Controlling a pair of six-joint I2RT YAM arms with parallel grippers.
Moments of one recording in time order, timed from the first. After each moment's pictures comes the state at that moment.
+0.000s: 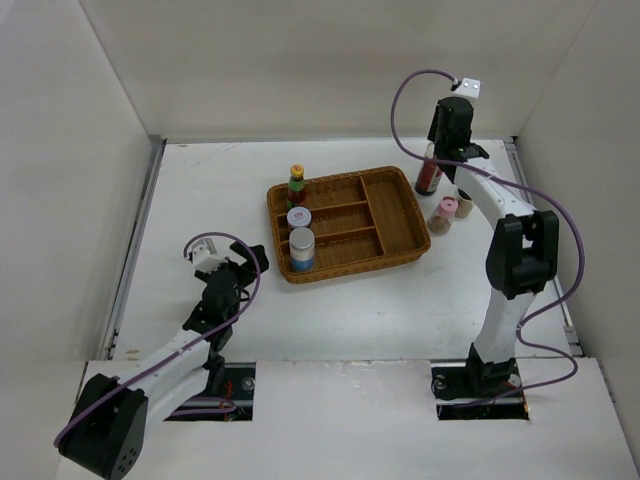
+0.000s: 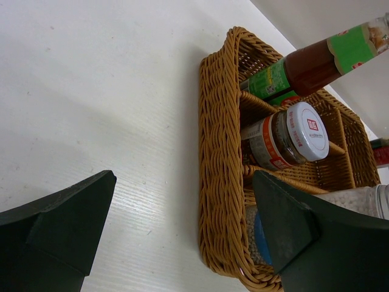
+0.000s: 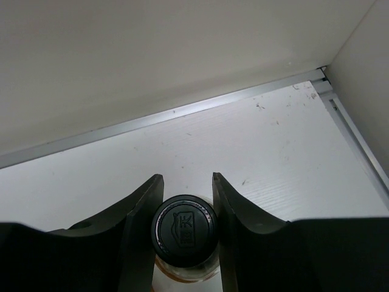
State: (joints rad) left arm -0.42 0.83 0.08 0.51 -0.46 -0.79; right arm 0.17 1.93 1.67 -0.02 0.46 0.15
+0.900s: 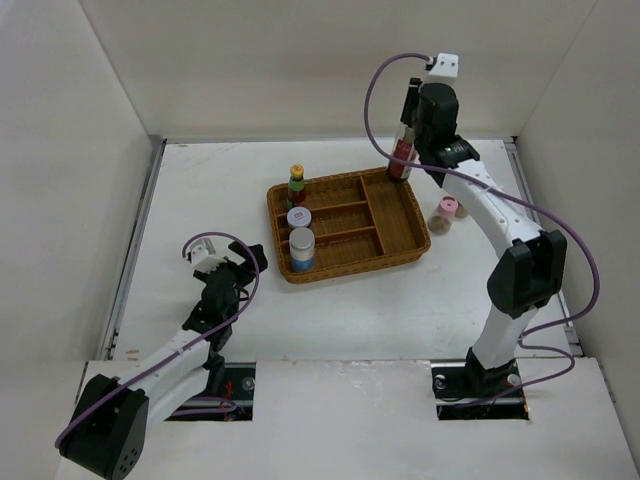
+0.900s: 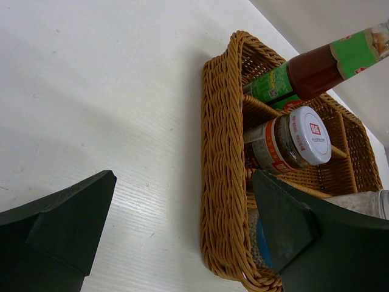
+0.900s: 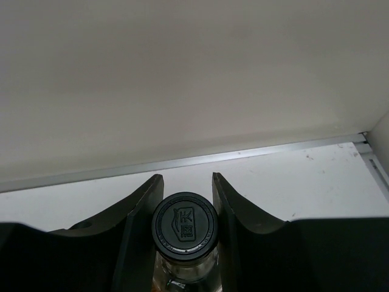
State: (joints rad) left arm -0.41 0.83 0.08 0.51 -0.46 -0.79; right arm 0.34 1.79 1.74 -0.01 0.48 0.10
